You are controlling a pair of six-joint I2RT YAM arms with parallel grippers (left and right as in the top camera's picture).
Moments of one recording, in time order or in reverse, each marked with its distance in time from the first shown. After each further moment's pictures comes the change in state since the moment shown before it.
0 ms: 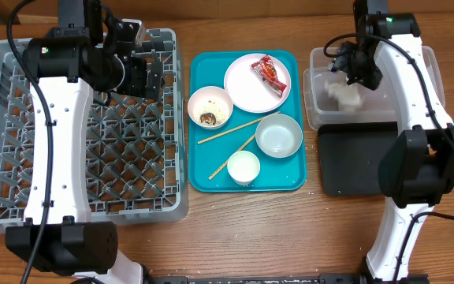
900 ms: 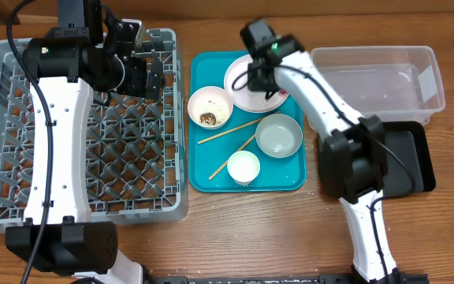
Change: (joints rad) left arm 0.000 0.000 0.000 0.000 0.000 0.000; right arm 0.400 0.190 0.144 0.083 0.123 -0.048
